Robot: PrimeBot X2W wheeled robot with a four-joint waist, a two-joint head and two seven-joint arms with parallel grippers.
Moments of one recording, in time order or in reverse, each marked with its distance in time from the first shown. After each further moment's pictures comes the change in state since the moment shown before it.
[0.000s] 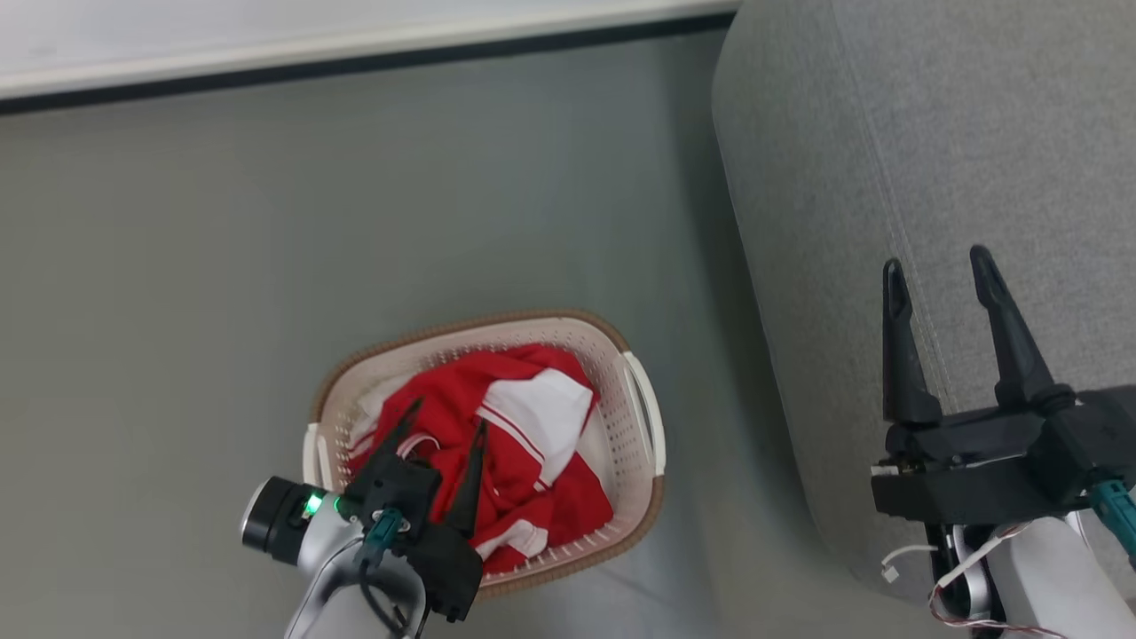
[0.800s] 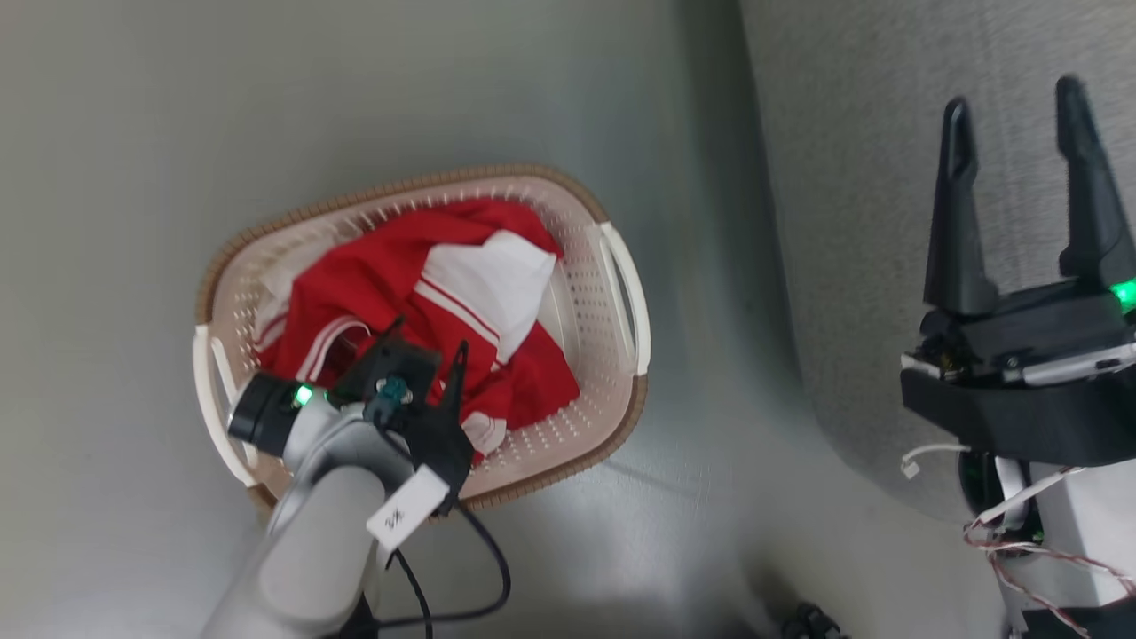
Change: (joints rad) left arm -0.286 -0.011 -0.035 0.275 -0.008 -0.016 0.122; right arm -0.169 -0.001 -0.019 -0.162 -0.032 0.009 0.000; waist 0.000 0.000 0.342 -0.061
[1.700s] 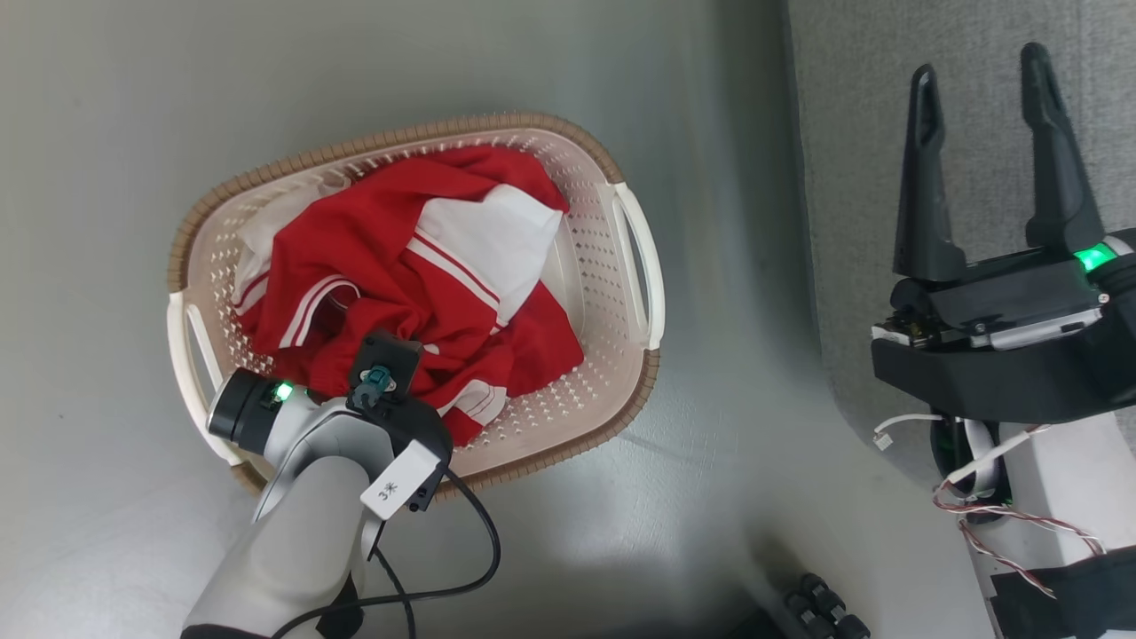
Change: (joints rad) left arm -0.097 -0.002 -0.008 0.200 -0.006 0.006 -0.030; right arm -0.083 0.046 0.008 0.082 -0.015 0.024 0.000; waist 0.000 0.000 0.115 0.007
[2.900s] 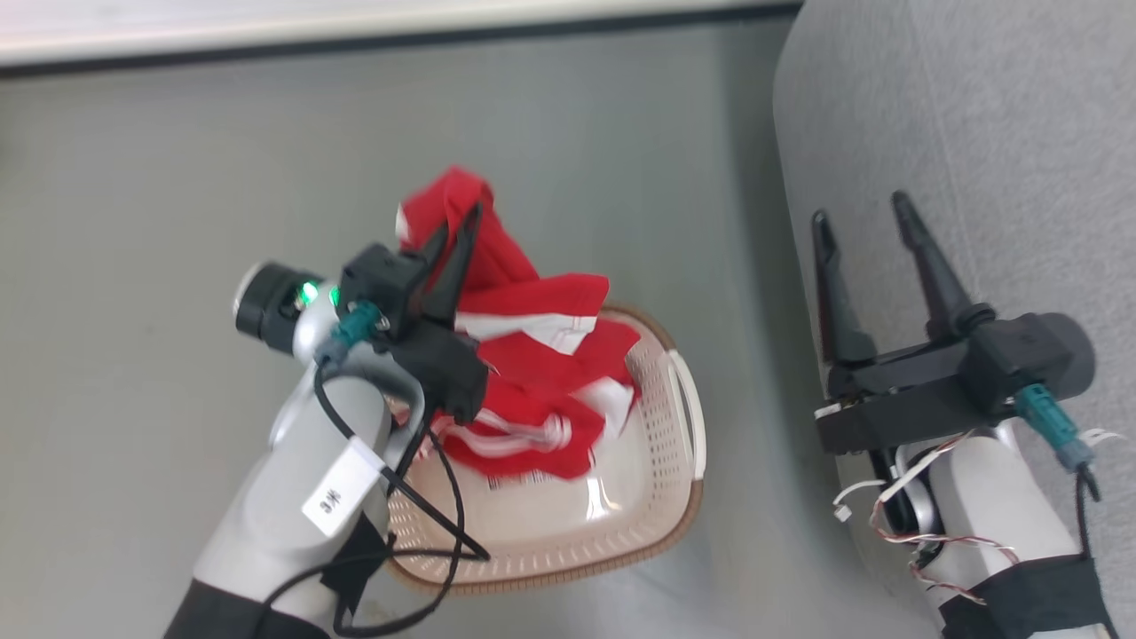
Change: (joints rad) left arm -0.025 -0.007 0.005 -0.275 -0.128 -0.113 -0.143; right arm 0.043 0.037 0.016 0.309 0.014 0.077 0.000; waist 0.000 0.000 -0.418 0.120
